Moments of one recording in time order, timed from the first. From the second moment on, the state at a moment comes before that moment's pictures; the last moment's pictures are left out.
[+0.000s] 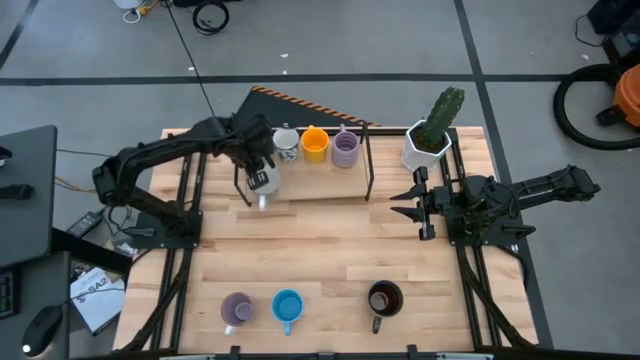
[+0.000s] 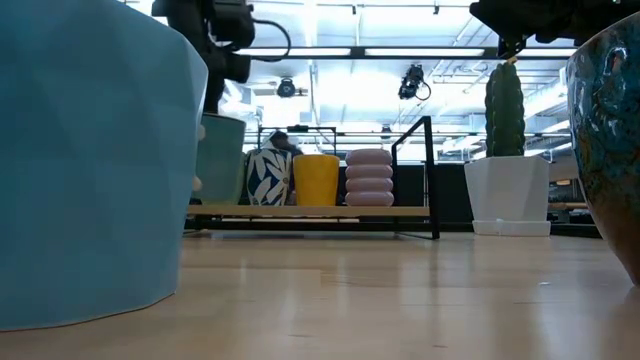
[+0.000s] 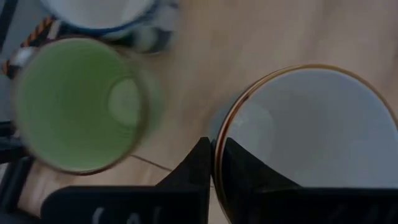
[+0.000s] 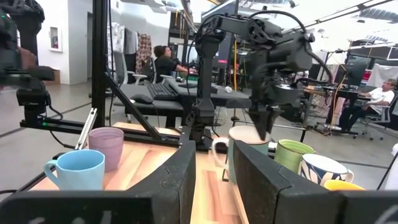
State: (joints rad) left arm 0.51 1.43 1.25 -1.04 -0.04 0.12; right arm 0.14 0.52 0.27 0.37 0.11 -0.17
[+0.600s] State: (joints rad) left arm 0.59 1.43 1.23 -1.06 -0.06 0.13; right arm 0.14 0.52 0.27 0.37 0.11 -0.17
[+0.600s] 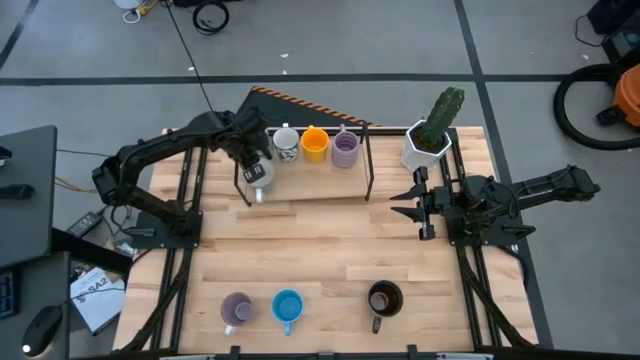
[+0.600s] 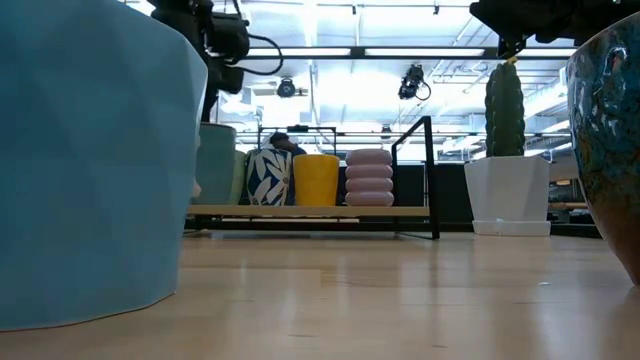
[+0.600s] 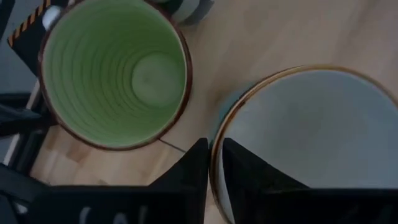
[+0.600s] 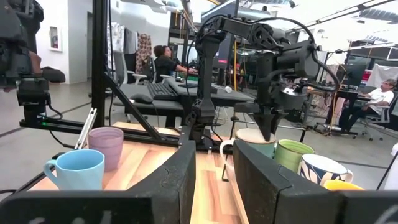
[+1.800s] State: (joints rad) left arm 0.06 1.46 1.38 -1.01 0.03 -0.19; right arm 0.14 0.52 0.27 0.37 0.11 -0.18
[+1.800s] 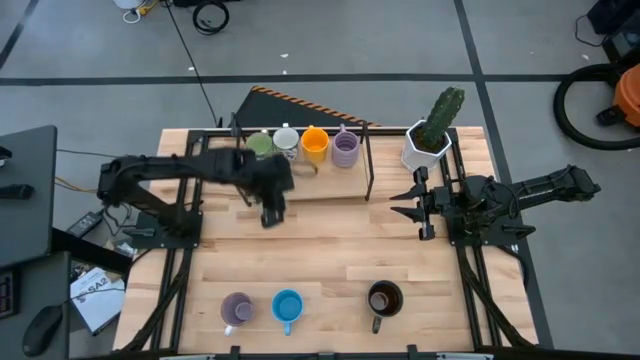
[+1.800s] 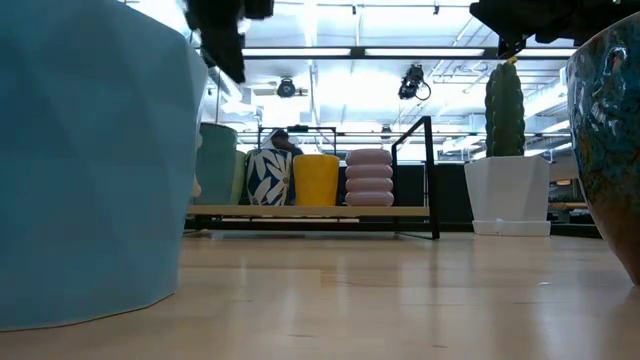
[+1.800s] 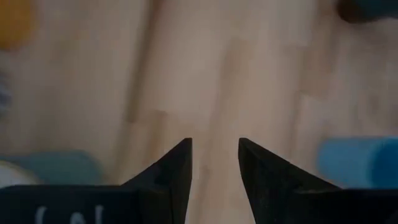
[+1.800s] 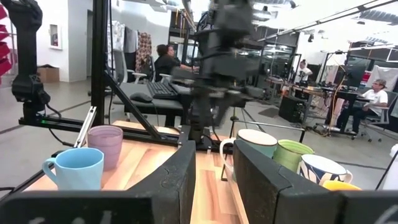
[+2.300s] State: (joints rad) left arm -0.34 1.67 1.39 -0.90 0.16 -0.65; right arm 0.14 0.53 0.27 0.40 0.12 -0.19
